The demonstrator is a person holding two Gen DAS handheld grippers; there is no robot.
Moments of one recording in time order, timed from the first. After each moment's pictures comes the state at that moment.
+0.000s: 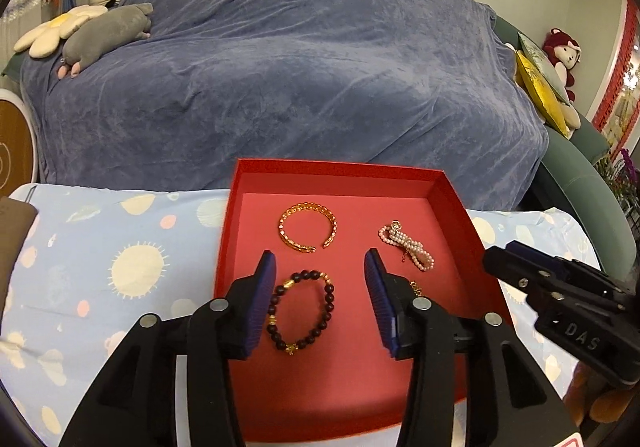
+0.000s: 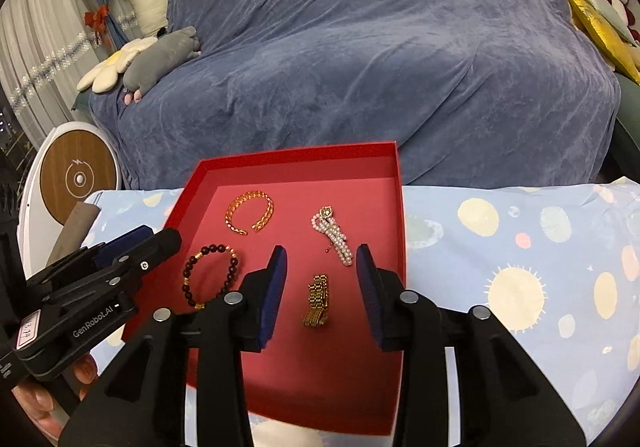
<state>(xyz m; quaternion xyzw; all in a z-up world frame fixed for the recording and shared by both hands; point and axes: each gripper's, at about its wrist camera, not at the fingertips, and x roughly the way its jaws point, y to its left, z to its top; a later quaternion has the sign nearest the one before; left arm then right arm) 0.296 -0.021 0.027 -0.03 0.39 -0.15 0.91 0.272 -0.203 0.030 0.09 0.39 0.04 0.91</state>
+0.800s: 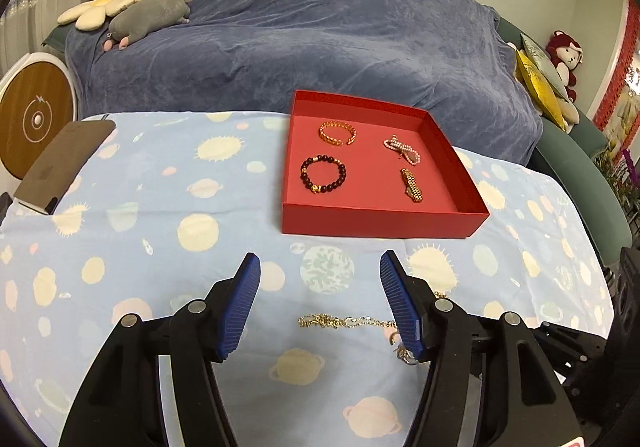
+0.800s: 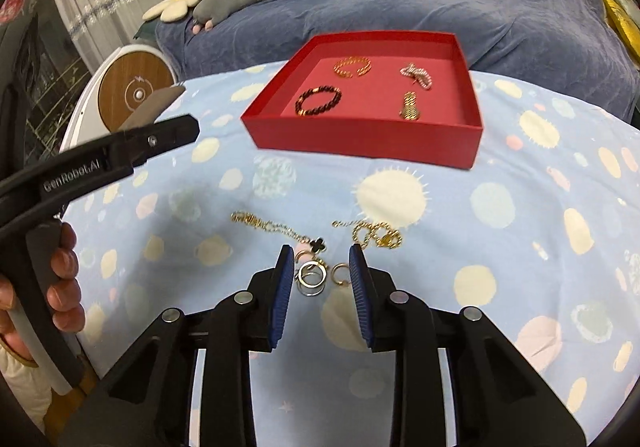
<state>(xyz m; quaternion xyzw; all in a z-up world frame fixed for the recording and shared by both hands) 0.129 0.038 0.028 -0.03 0.41 -0.12 0.90 0.092 -0.125 -0.021 0.04 0.45 0.13 0.88</state>
